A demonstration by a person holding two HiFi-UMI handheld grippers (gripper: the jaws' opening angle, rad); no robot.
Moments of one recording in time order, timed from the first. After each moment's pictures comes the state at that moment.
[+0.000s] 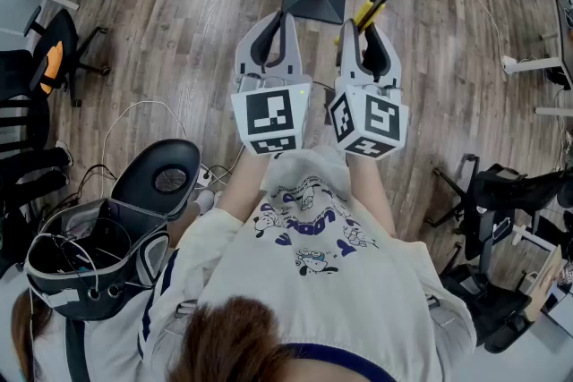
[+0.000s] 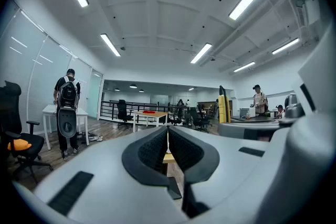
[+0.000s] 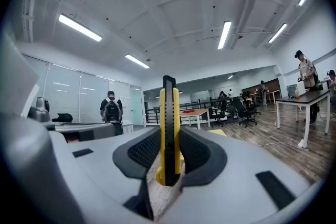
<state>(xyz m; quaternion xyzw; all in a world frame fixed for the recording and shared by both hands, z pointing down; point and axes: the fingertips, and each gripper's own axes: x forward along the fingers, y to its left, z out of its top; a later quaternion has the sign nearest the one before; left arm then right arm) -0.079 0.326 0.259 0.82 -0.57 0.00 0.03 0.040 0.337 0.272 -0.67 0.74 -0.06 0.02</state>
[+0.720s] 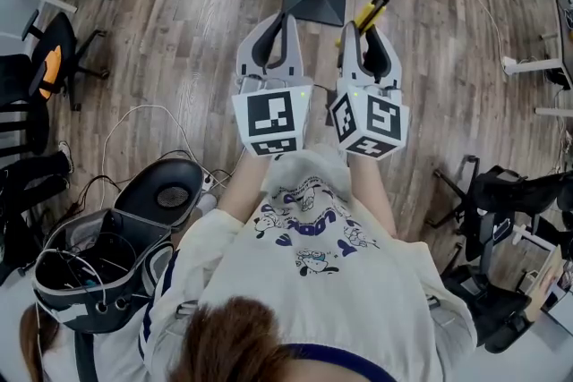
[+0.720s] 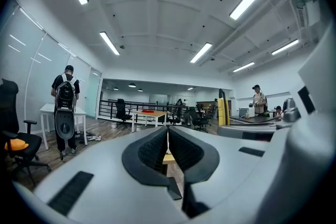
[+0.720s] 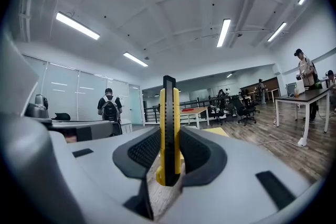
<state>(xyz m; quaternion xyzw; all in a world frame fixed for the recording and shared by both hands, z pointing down) -0.082 0.302 0.264 0.82 -0.57 0.01 0.03 0.039 0.314 0.282 -0.67 0.74 -0.07 0.02</state>
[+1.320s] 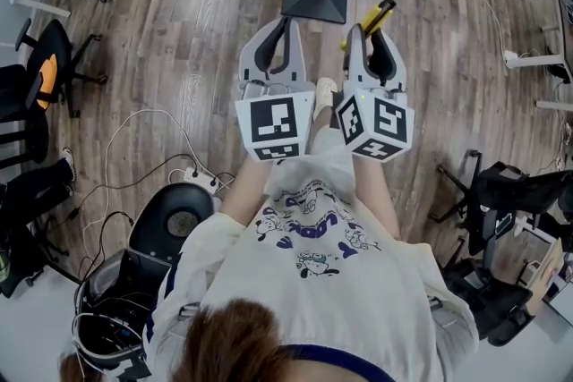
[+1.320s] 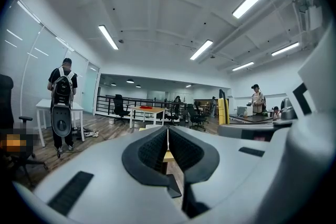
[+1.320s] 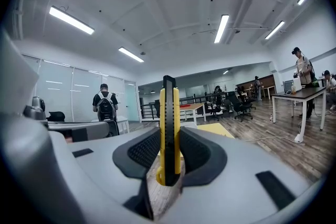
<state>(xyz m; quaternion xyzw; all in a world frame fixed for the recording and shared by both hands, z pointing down) -0.099 0.259 0.281 0.83 -0.55 0.02 0.05 0.028 0.272 0.298 -0.69 0.72 -0.09 0.01</state>
